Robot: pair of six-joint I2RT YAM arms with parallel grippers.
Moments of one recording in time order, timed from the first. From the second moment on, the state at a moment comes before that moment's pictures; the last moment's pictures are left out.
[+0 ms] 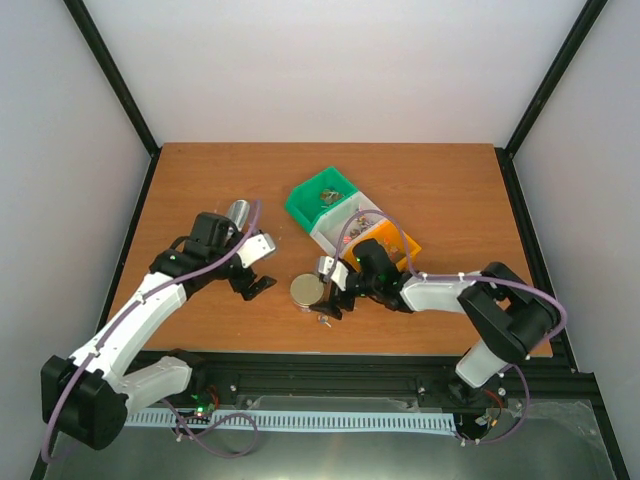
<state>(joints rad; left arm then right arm) -0.37 1.05 0.82 -0.68 0.36 0.56 0.75 1.62 0.62 0.33 -0.56 -0.40</state>
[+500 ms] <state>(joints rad) -0.36 1.31 1.25 -0.84 0.32 0.37 0.62 1.32 0.88 0.02 -0.54 -0.40</state>
